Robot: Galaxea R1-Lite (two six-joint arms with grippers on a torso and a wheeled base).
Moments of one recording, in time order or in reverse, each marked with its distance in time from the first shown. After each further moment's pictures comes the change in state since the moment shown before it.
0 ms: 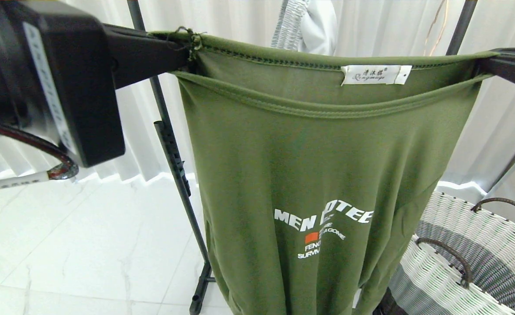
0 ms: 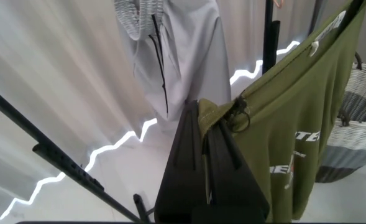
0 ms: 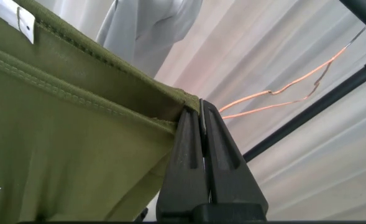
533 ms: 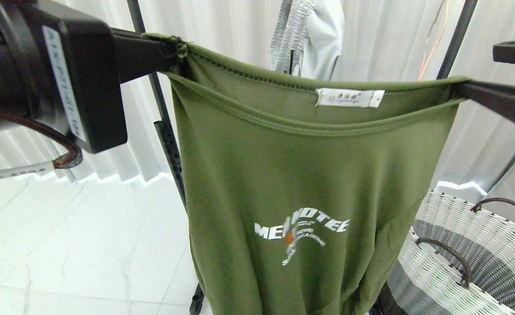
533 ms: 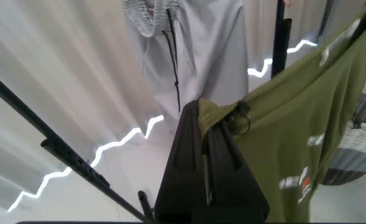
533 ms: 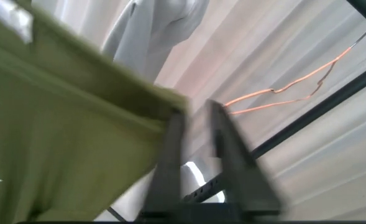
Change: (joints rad) left arm 0.064 0.002 0.000 0.000 0.001 -0.001; right arm 0.004 0.006 0.017 0.001 0.000 0.000
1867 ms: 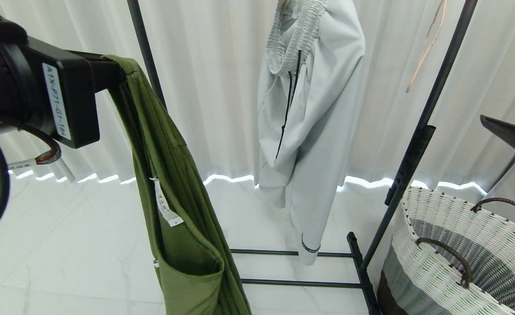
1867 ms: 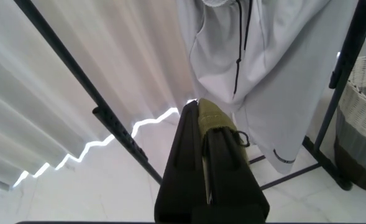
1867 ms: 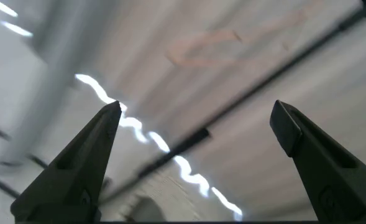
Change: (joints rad) left arm 0.169 -0.052 0.075 -0.001 0.001 0.017; right arm -0.399 -0.072 0.129 -0.039 0.127 -0.139
